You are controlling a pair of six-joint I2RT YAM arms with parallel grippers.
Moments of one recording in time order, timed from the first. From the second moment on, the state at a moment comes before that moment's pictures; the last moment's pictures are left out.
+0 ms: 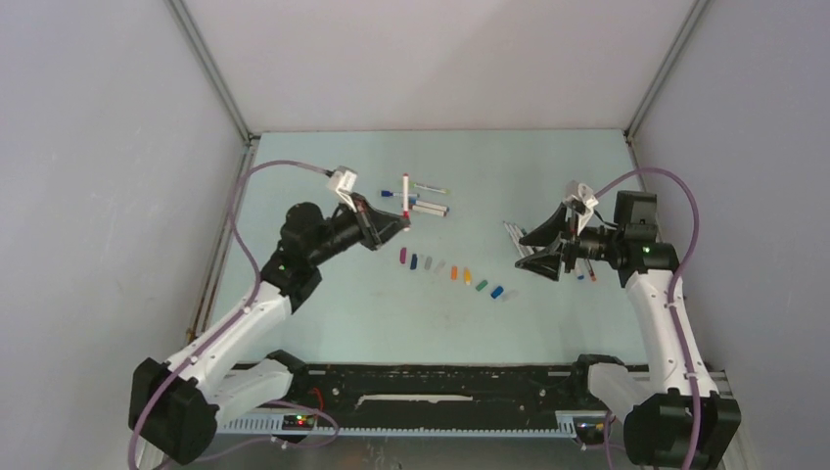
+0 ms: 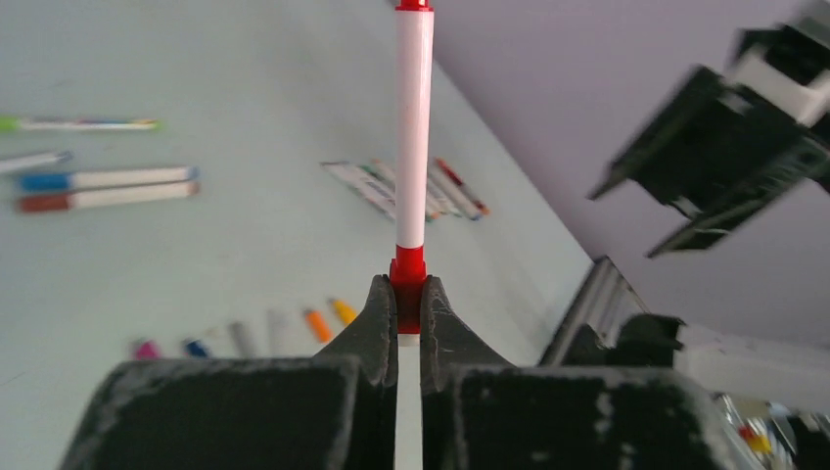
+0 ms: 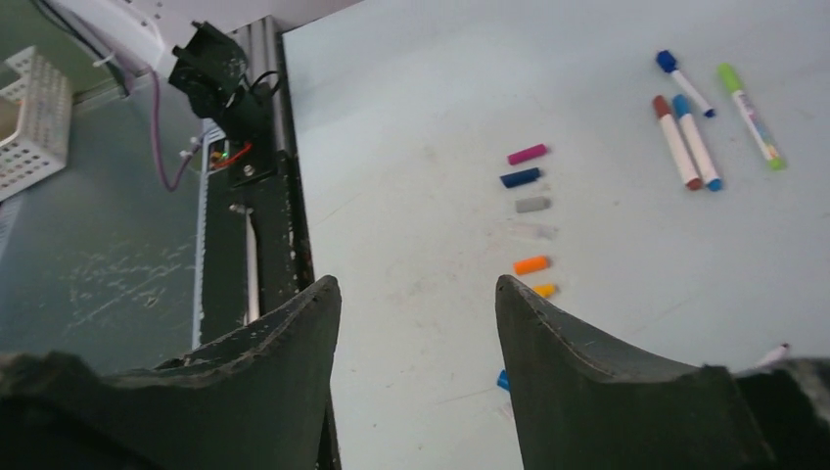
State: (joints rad) left arm -0.41 1.01 0.71 0.19 0.44 -0.56; right arm -0.08 1.01 0.91 -0.67 -1.36 -0.52
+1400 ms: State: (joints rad) left arm -1.08 1.45 0.80 0.52 0.08 -0.61; right arm 0.05 1.02 0.55 0.33 -1.23 0.68
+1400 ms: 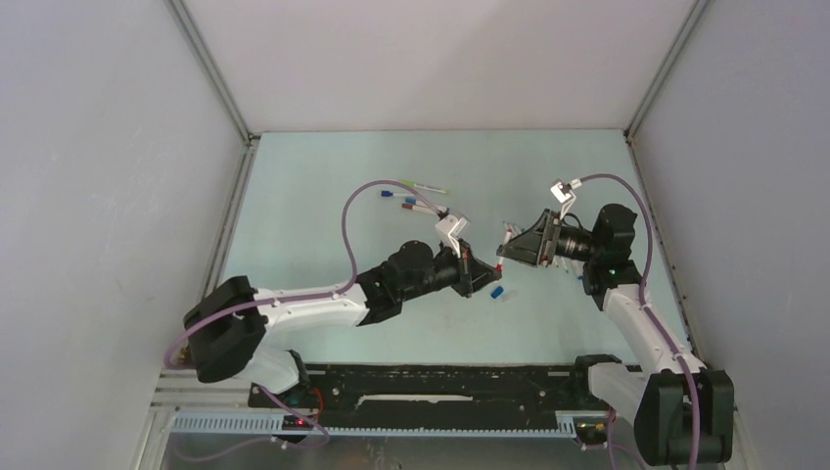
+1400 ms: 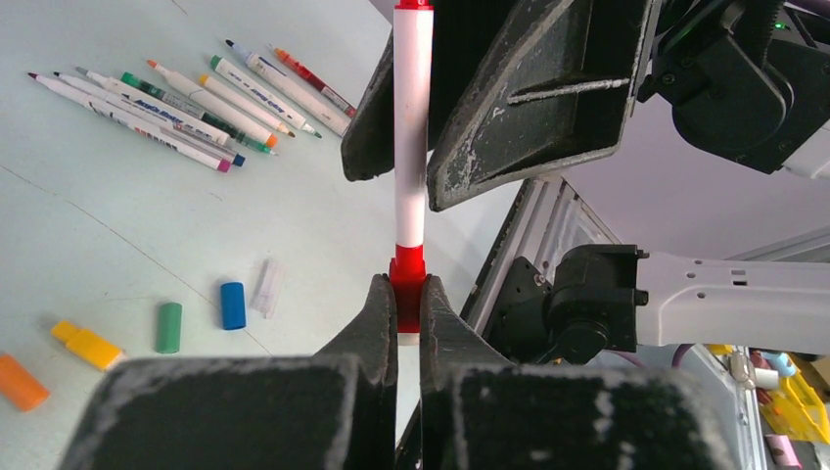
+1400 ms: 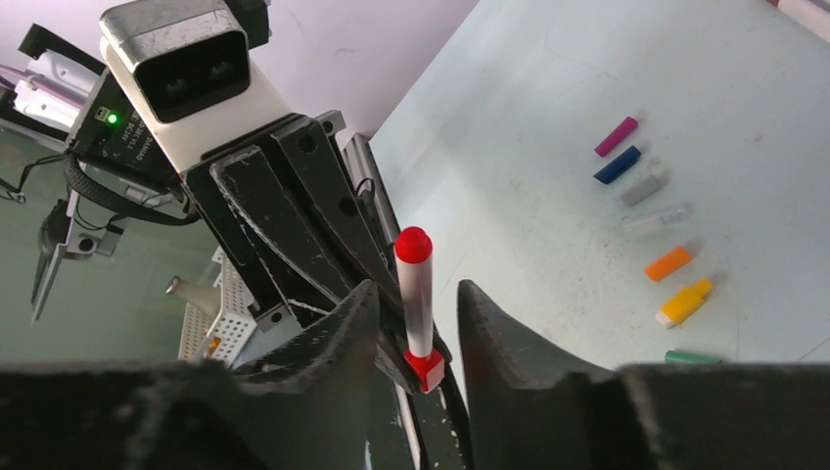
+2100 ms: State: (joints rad) left arm -1.04 1.53 0.88 0.68 0.11 -0.67; right arm -0.07 1.17 0.78 0.31 -1.37 0.72
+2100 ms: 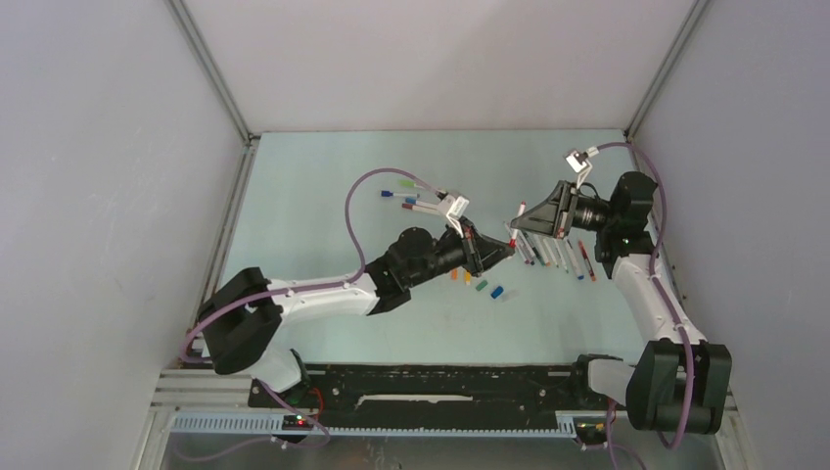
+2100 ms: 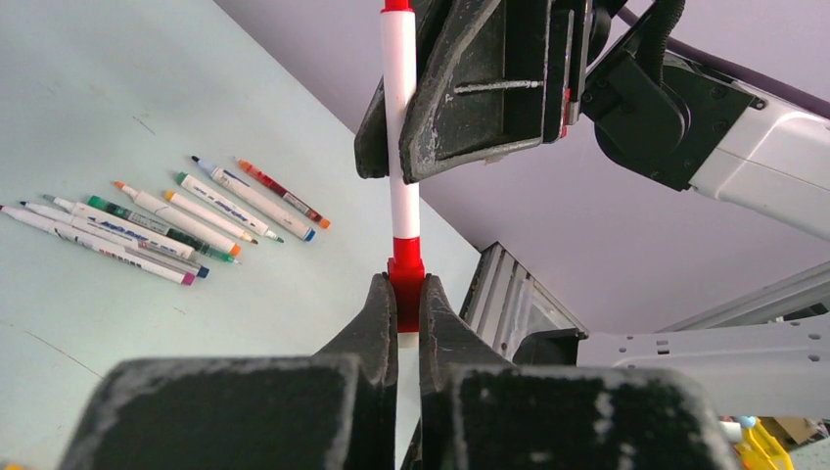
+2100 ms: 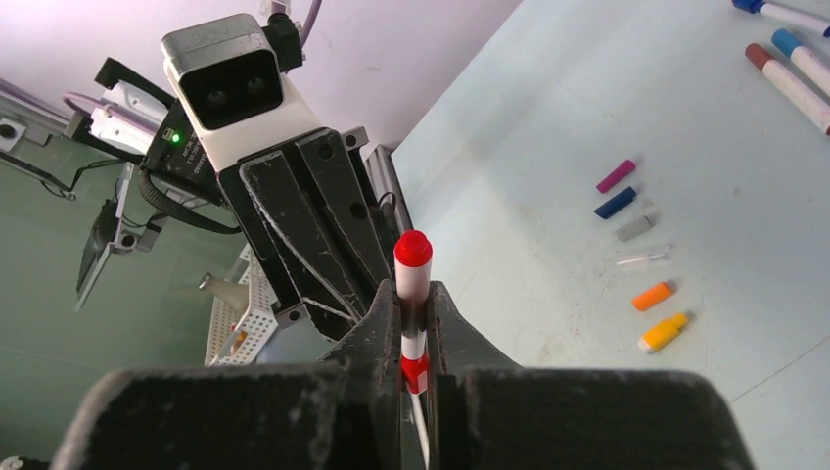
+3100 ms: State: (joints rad) left arm -1.09 1.66 0.86 0.29 0.37 -0.63; right arm -0.06 1.29 1.17 -0.01 -1.03 0.48
